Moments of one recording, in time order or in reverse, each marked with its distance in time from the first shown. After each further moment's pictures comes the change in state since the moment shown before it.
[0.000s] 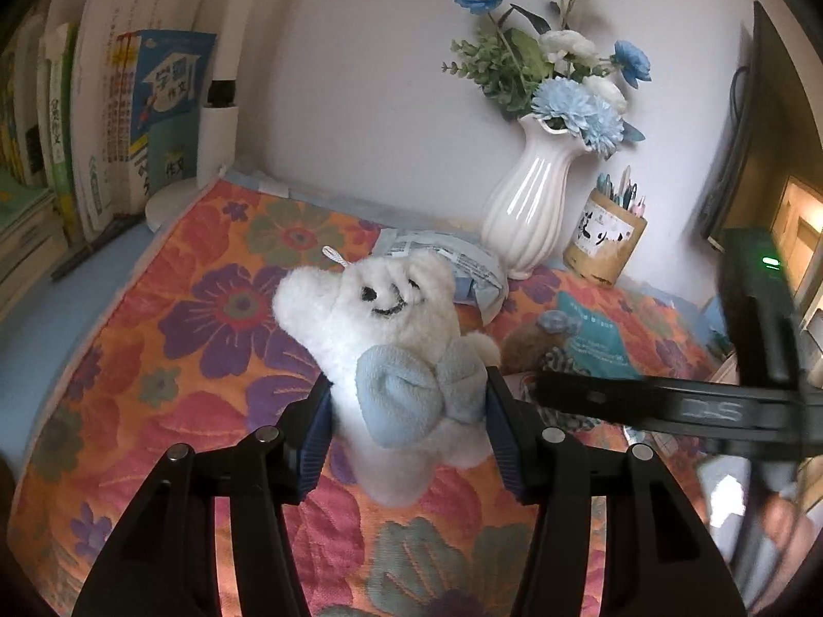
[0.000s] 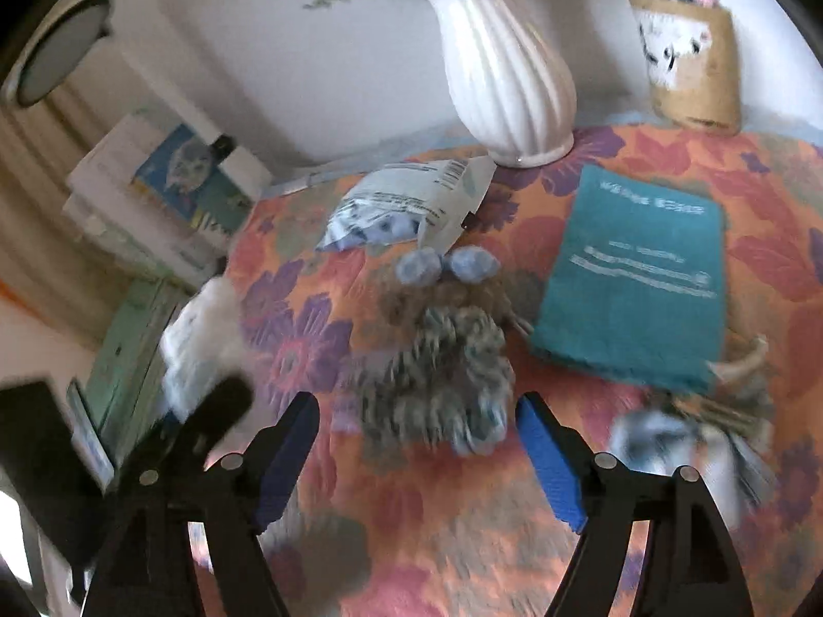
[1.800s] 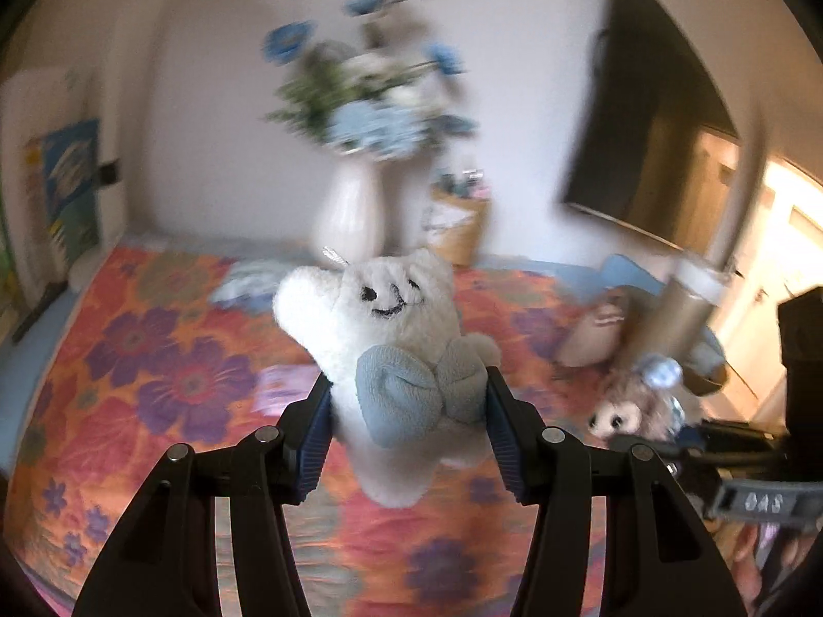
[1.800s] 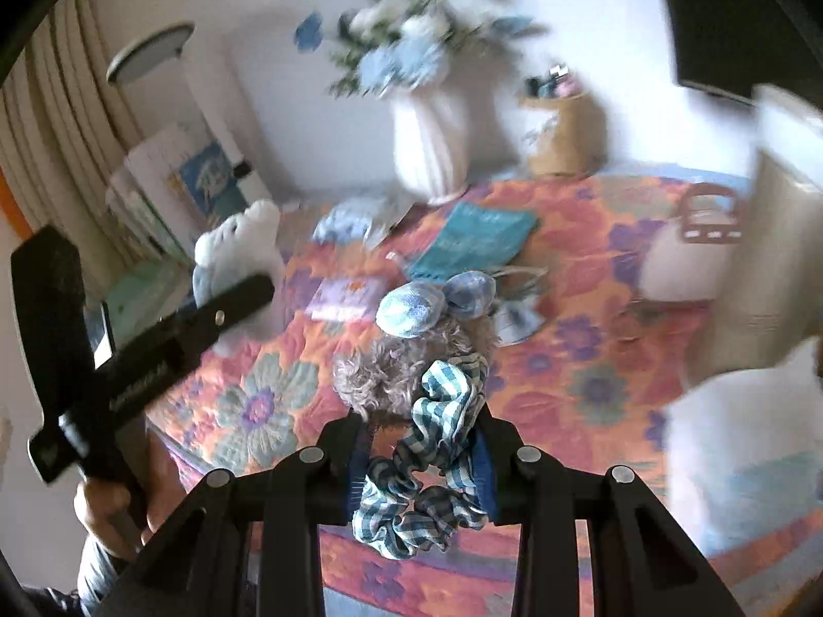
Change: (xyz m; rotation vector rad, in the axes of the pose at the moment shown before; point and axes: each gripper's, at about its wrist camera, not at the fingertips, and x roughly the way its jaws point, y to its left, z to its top) left arm -0.075 -0.119 -0.016 0.208 -0.027 -0.222; right arm -0.175 -0.018 -0.107 -0.076 -0.198 -0.147
